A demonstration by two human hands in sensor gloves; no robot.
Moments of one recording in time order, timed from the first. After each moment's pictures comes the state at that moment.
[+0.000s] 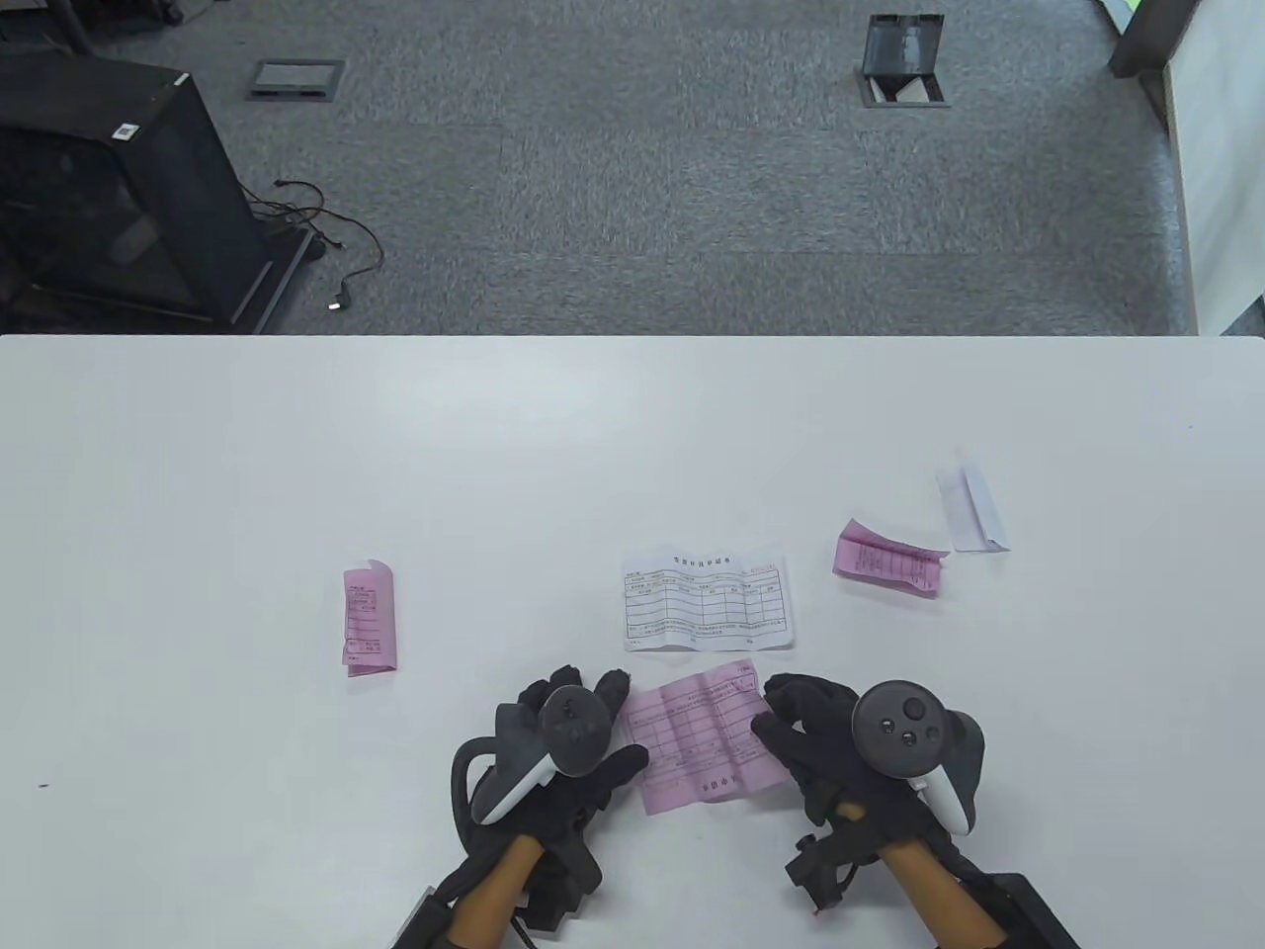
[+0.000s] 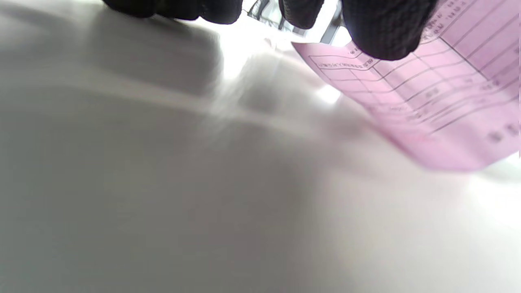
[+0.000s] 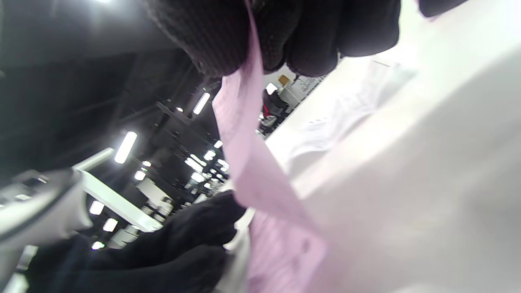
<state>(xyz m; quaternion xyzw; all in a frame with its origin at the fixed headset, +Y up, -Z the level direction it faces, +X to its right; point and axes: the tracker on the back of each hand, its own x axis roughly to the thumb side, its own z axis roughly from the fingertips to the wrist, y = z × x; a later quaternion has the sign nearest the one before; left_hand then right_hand) -0.106 -0.772 -0.214 -0.17 -0.05 0.21 0.96 0.179 -0.734 -0.209 0.07 0.03 0.90 0.43</state>
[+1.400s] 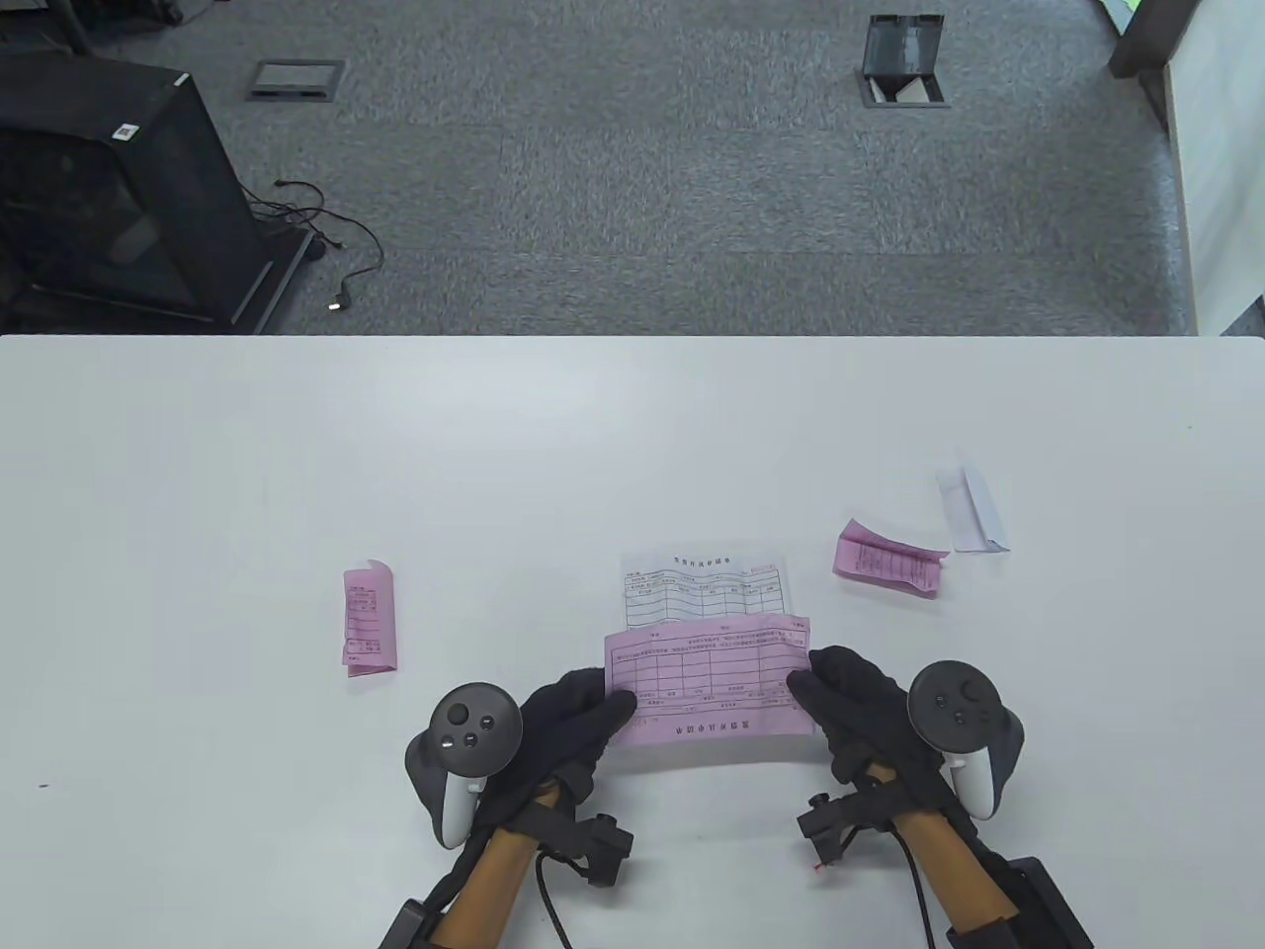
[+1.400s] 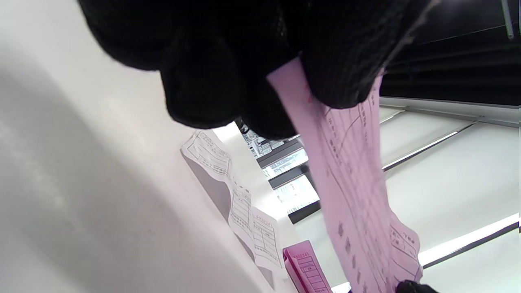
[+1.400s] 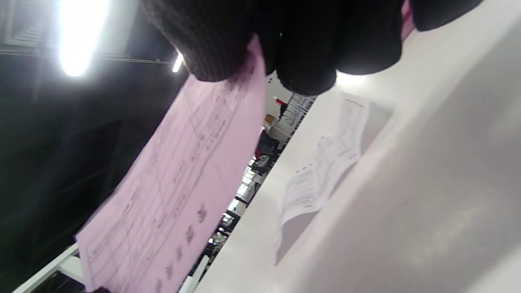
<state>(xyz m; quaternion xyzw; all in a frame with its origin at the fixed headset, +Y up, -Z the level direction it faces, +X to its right) -0.129 -0.759 -0.216 -0.03 0.02 0.51 0.86 0.213 -0.758 -0.235 -0.03 0.01 0.87 0.49</state>
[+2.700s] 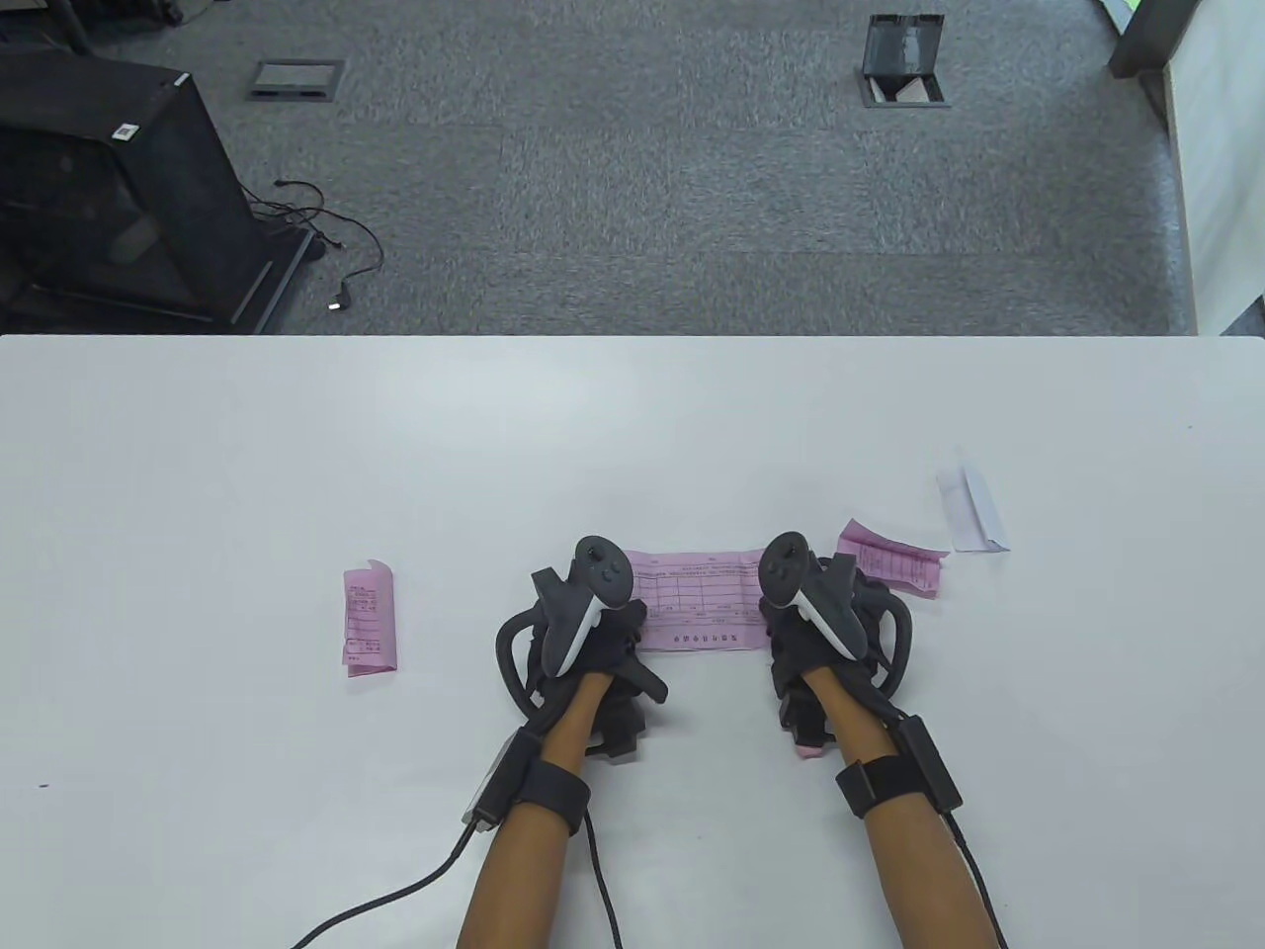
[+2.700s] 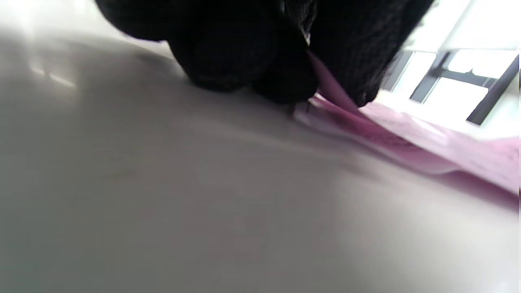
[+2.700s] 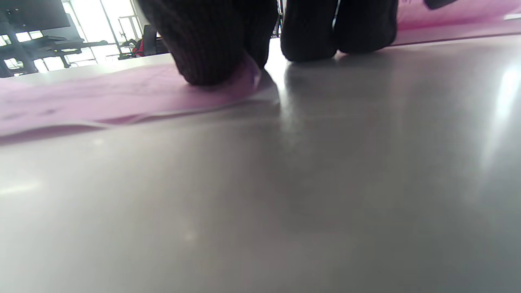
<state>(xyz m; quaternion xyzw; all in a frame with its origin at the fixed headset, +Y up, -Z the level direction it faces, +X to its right) -0.075 -0.776 -0.337 -0.12 0.13 0.15 0.97 0.158 -0.775 -0.350 -0.11 0.07 0.99 0.05</state>
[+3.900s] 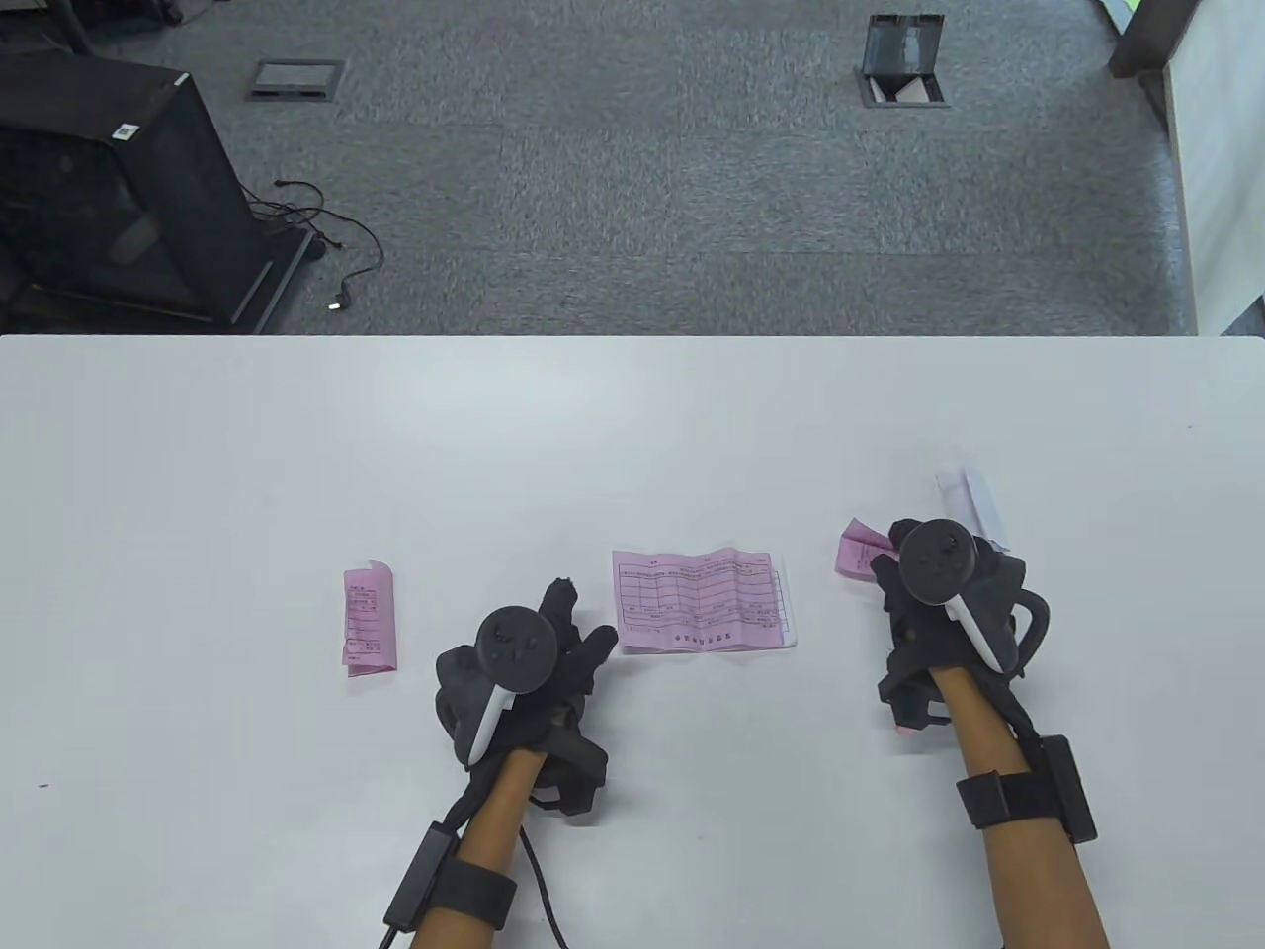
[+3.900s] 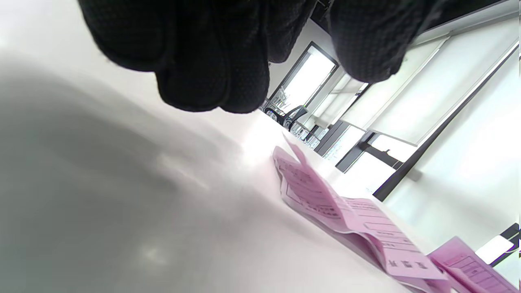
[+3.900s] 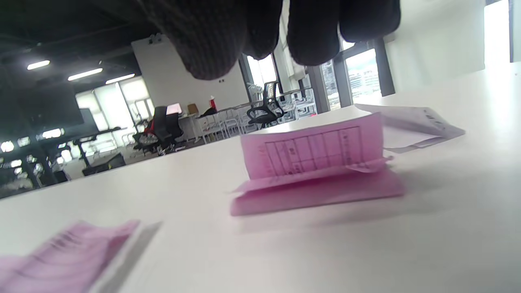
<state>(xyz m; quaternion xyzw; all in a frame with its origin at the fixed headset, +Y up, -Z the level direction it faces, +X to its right) -0.134 -0.753 -0.261 -0.03 0.06 0.31 0.95 0.260 -0.712 -0.330 -0.11 -0.04 0.99 0.10</state>
